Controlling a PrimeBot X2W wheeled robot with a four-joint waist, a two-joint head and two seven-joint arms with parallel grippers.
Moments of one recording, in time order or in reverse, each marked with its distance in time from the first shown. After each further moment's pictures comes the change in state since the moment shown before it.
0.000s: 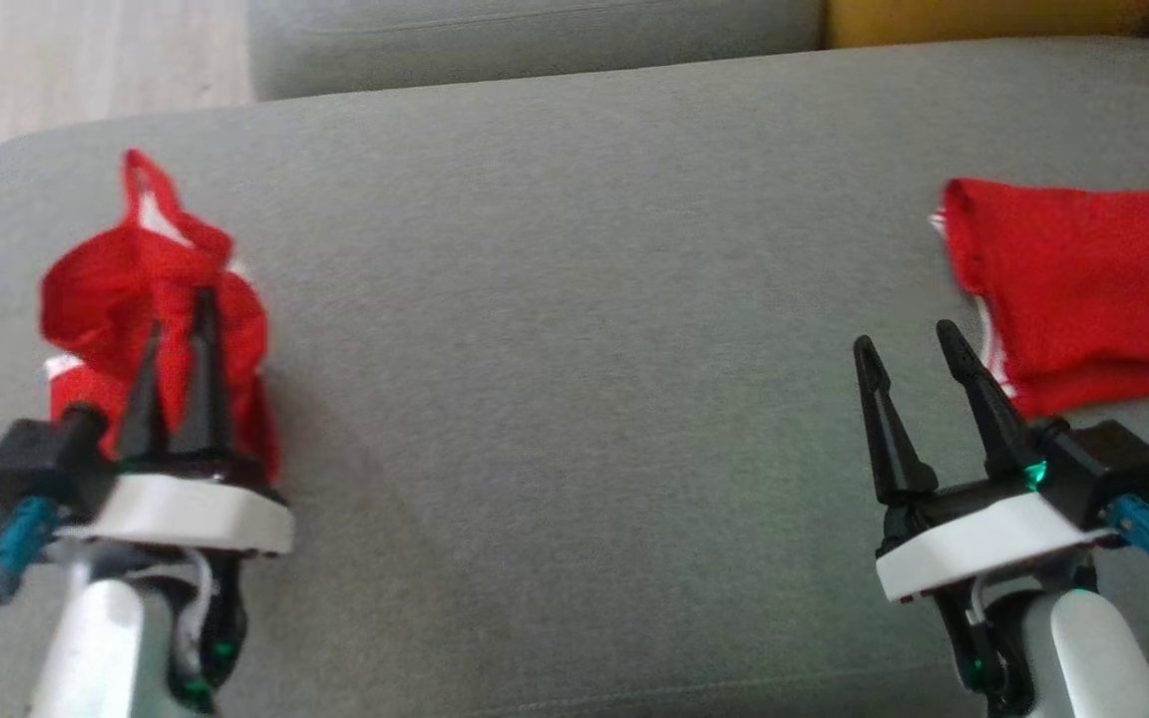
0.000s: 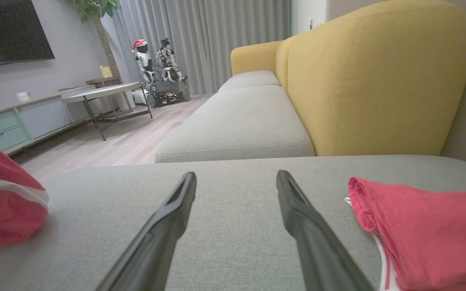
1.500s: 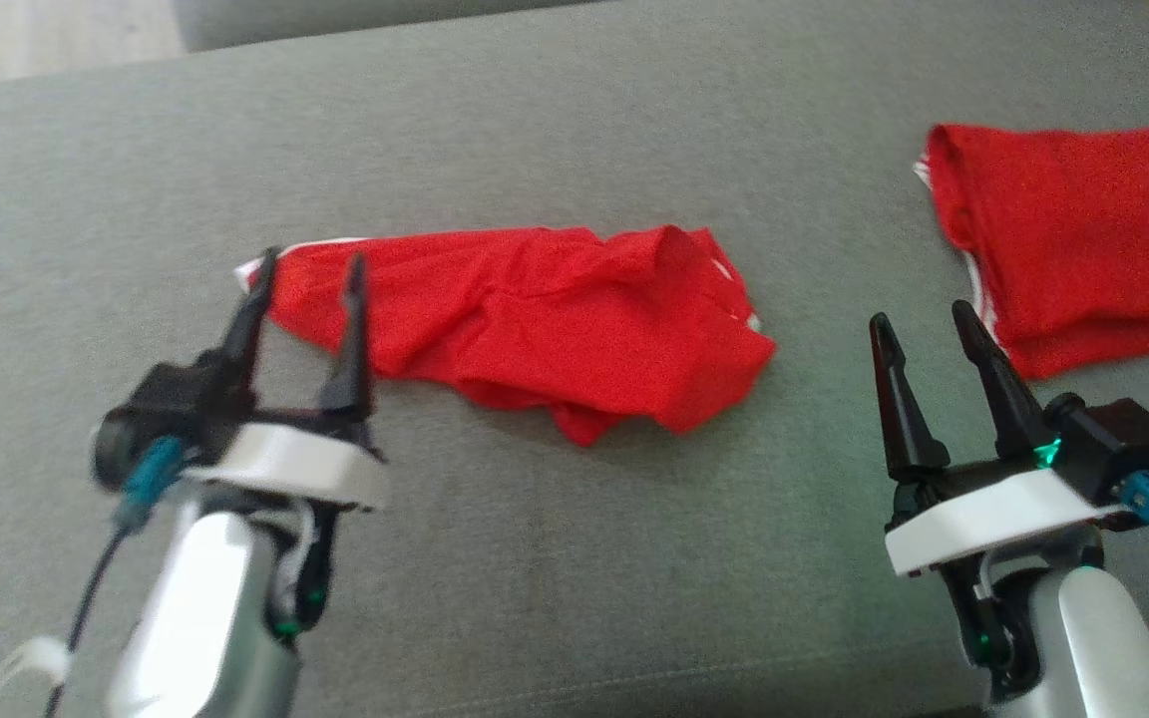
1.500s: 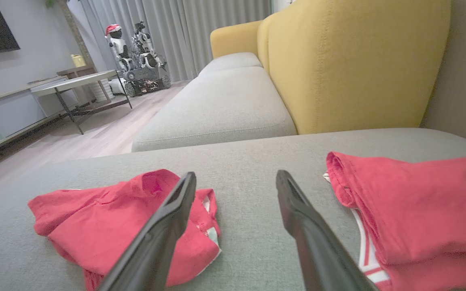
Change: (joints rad) left arm -0.180 -0.078 -0.181 0.230 0.015 -0.007 -0.098; right arm -0.045 0.004 -0.028 0.045 0.018 0.000 -0.011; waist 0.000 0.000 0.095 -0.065
